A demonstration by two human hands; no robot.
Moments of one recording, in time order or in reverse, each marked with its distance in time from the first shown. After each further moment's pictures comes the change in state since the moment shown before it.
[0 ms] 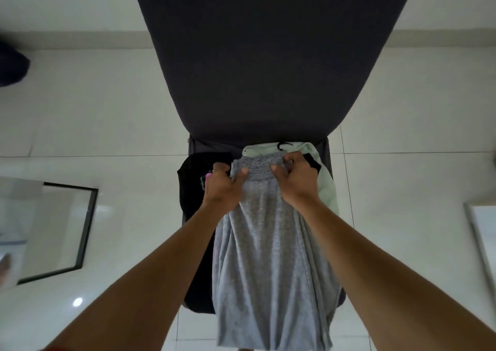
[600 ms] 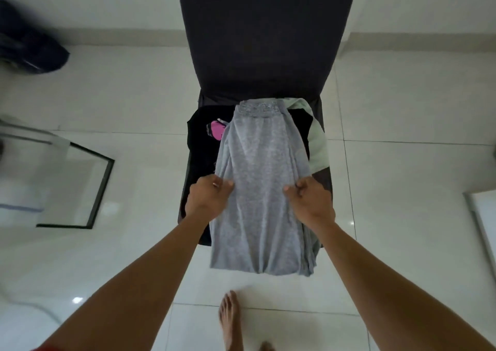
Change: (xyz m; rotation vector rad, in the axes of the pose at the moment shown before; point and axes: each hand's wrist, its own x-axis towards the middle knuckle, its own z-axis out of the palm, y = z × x) left_hand -0.156 -0.118 0.024 0.103 0.116 -0.028; right_hand -0.174 0.124 -0.016 -0.128 -0.059 0.034
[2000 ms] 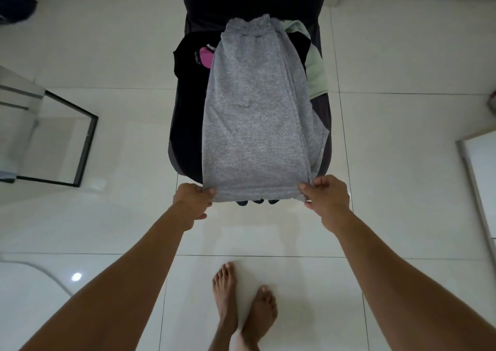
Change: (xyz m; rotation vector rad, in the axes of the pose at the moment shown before) left_hand -0.082 -0.144 0.065 -0.354 -0.158 -0.389; right_hand -0.087 0.139 0.058 0.472 0.113 0.375
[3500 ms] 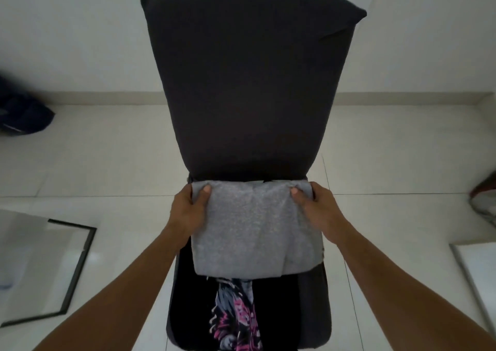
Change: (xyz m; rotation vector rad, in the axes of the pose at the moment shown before) left_hand 0.060 0.361 -0.063 -0.069 0.068 0.550; right_hand 0.116 -0.359 0.001 -0.153 -0.208 -0.382
